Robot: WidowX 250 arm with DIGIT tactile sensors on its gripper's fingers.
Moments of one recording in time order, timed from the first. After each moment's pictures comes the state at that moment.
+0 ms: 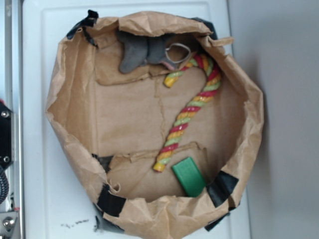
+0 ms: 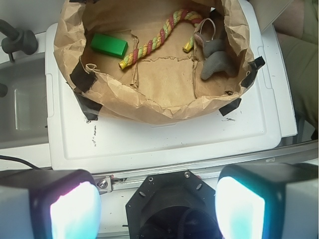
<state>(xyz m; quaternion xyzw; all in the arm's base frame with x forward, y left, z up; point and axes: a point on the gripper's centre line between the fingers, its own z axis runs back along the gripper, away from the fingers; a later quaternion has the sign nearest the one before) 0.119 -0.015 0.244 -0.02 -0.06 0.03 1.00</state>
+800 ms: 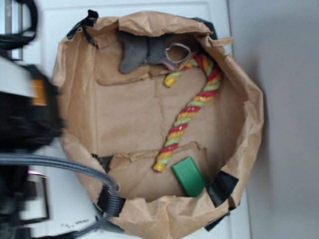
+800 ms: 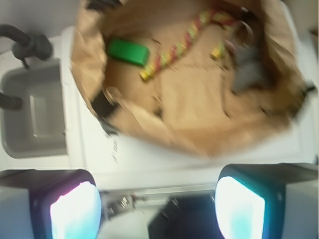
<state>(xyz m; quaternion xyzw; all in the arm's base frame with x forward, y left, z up) 0.189 -0.037 0.223 -0.07 -0.02 0.01 1.00</state>
